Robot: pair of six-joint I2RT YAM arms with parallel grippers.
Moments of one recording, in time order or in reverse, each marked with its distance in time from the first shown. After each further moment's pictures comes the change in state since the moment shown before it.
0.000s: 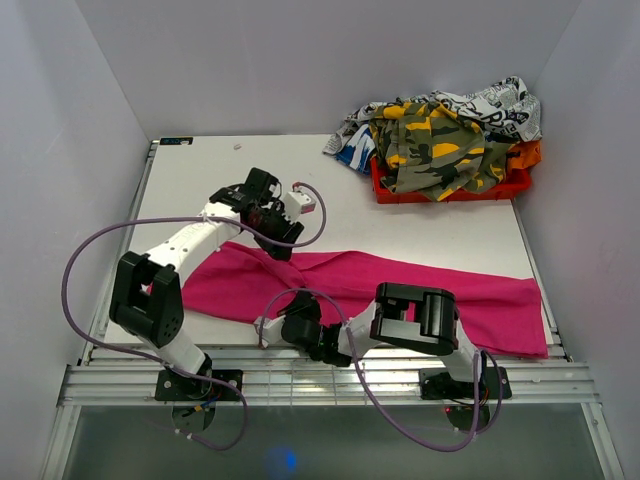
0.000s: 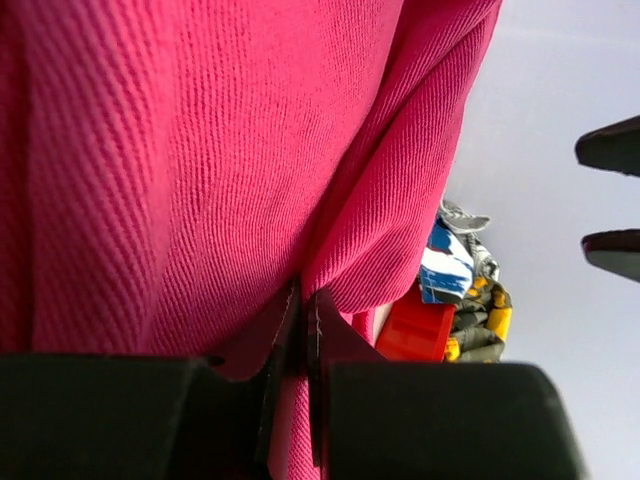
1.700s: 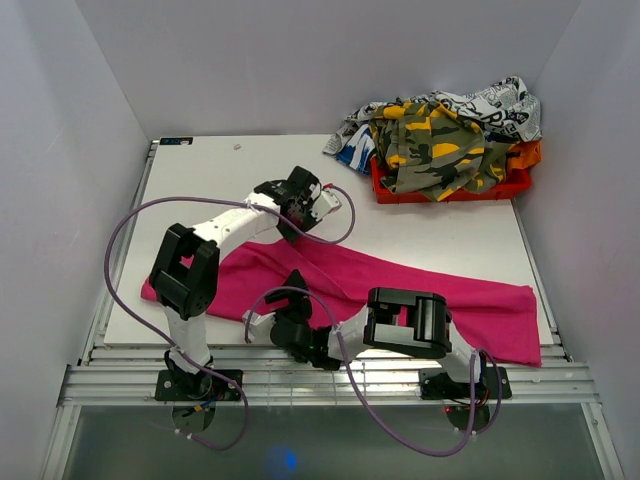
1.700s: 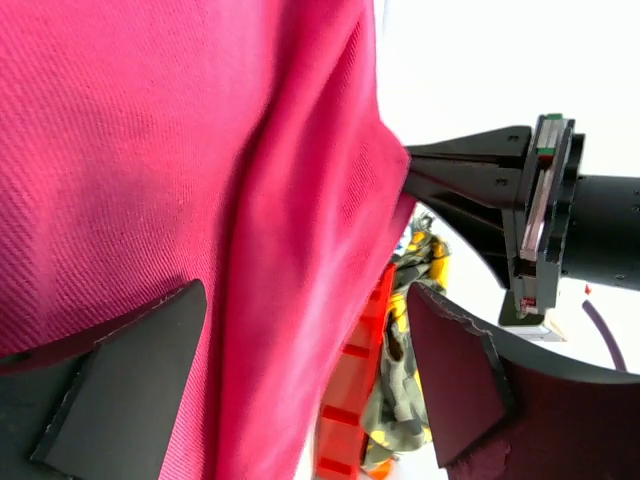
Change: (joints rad) left arm -0.160 0.266 0.191 0.058 -0.404 0.035; right arm 0.043 0.073 0.088 0.110 0.213 -0.076
